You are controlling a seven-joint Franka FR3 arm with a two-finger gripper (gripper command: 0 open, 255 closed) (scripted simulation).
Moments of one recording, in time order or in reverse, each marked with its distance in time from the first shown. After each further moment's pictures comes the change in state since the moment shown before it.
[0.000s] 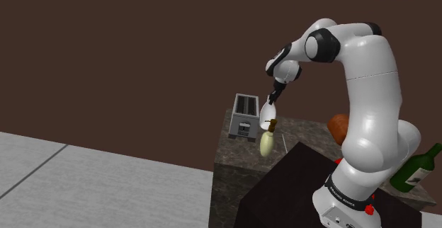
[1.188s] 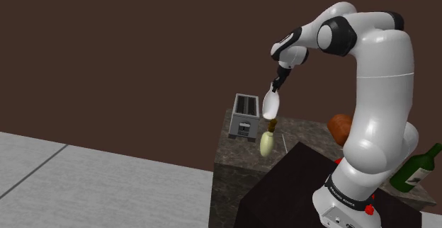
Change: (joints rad) arm 0.050 -0.157 -0.070 0.017 -0.105 -0.161 0.079
